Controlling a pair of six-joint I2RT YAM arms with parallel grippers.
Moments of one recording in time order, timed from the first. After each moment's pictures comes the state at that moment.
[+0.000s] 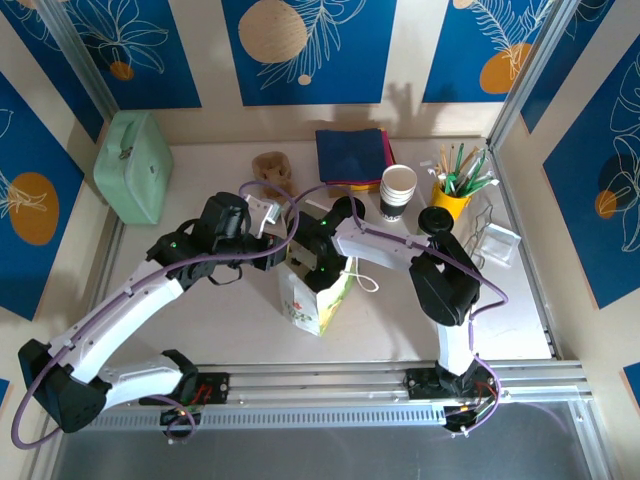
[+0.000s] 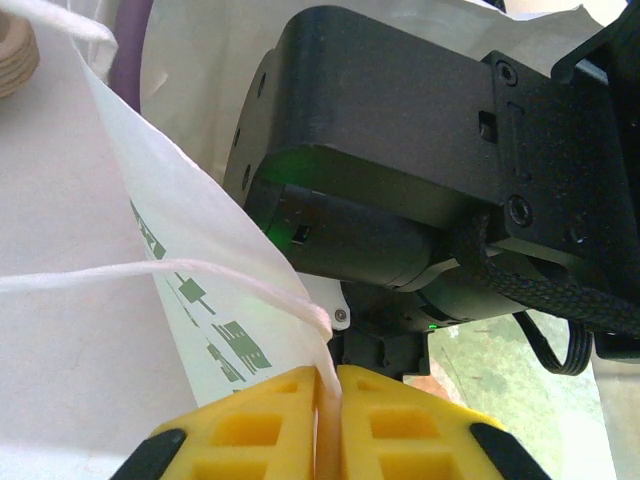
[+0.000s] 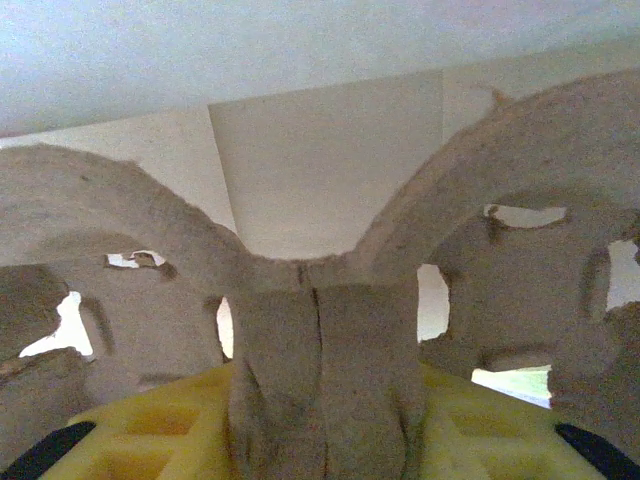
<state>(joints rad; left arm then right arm) -0.66 1.13 1.11 -0.70 0.29 -0.36 0.87 1.92 1.46 -1.12 -0.05 -0.06</state>
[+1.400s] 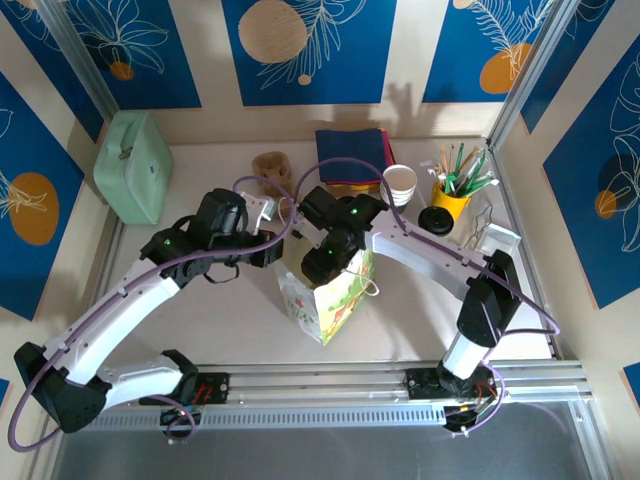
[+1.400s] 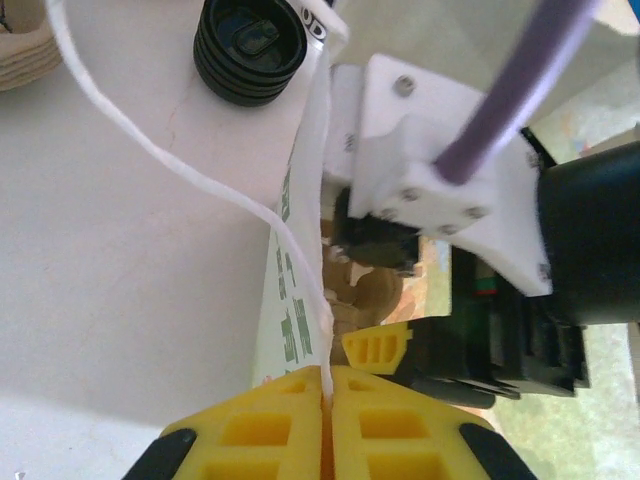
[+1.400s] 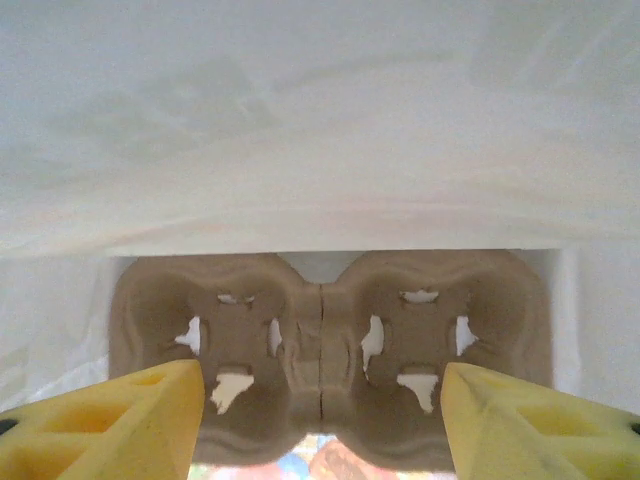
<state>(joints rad) -0.67 1.13 1.17 -0.79 0.25 -0.42 0.87 1.67 1.53 -1.12 -0.06 0.03</state>
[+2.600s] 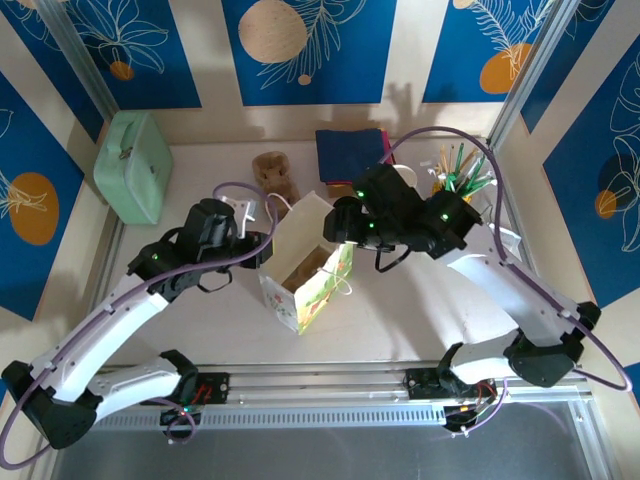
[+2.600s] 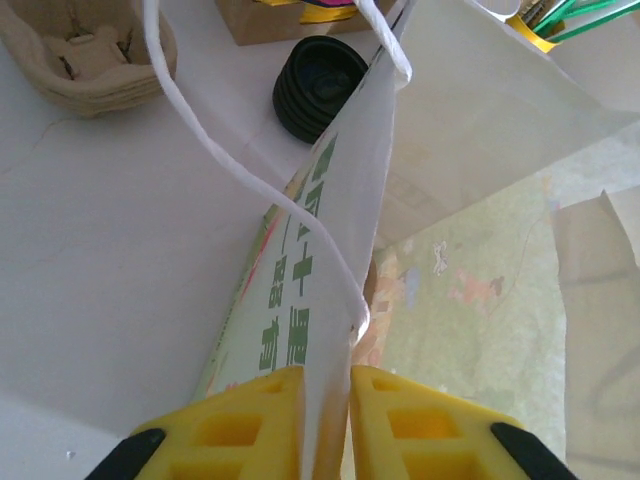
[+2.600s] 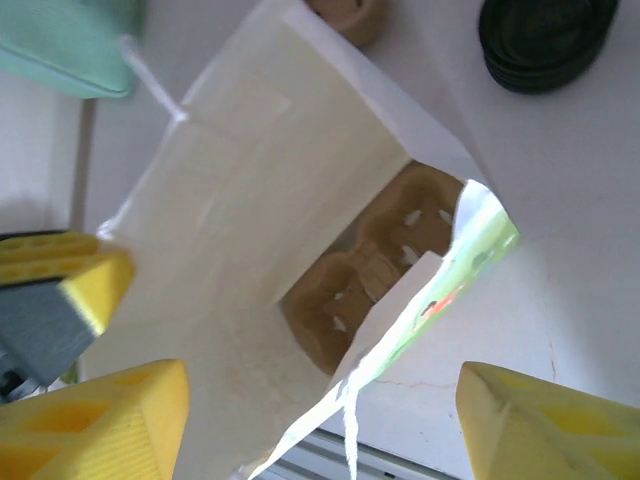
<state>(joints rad) -0.67 1.02 1.09 -0.75 0.10 -0.52 0.85 1.37 1.66 -1.21 0.06 0.88</state>
